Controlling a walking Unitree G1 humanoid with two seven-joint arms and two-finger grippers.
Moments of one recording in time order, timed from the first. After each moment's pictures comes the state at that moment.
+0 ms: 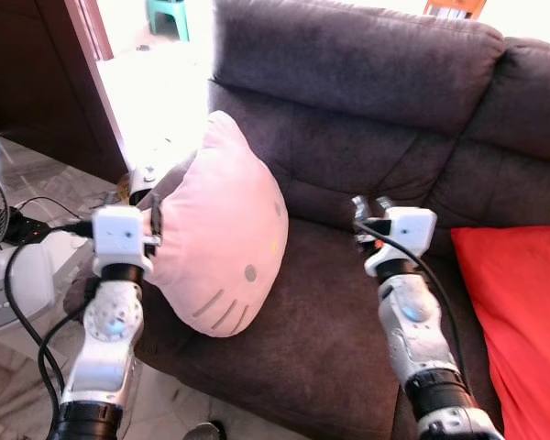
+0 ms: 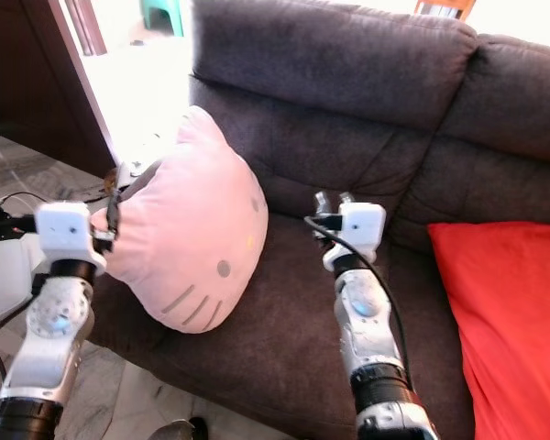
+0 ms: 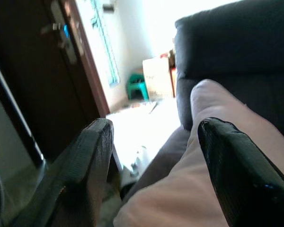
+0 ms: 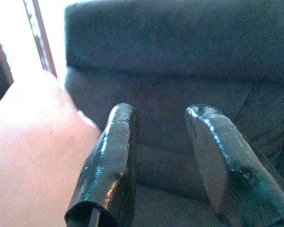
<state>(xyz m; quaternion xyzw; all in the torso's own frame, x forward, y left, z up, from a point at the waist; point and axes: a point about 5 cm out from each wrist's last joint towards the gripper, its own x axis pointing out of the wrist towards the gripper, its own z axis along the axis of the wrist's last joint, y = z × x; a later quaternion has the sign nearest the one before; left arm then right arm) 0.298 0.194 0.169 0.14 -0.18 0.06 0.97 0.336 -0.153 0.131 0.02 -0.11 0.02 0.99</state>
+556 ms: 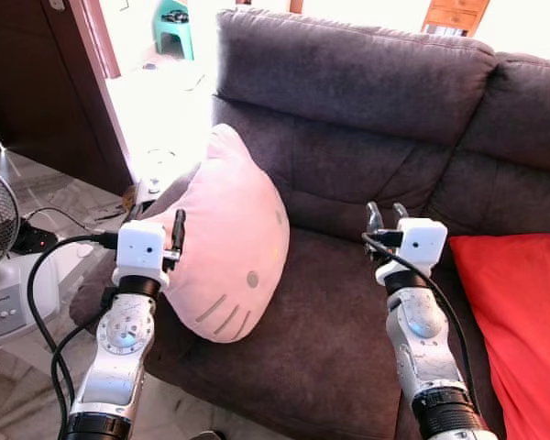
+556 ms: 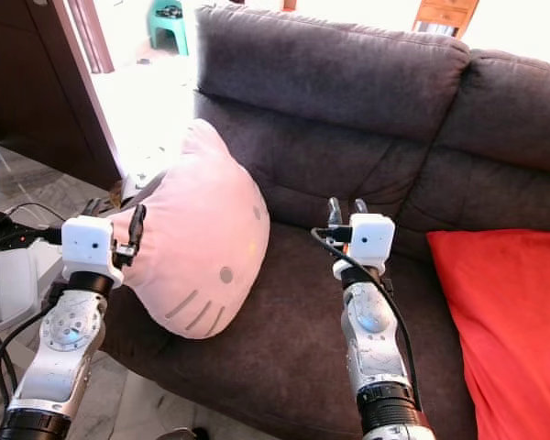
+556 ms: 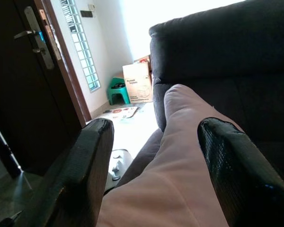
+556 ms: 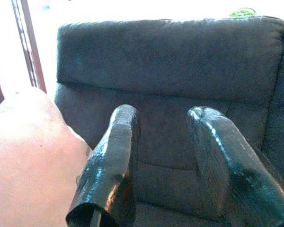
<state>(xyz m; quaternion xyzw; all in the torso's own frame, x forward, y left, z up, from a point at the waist) 0.294 0.182 0.156 0.13 -0.17 0.02 0.98 0.325 -0.158 0.122 0.00 -0.11 0.00 0.99</state>
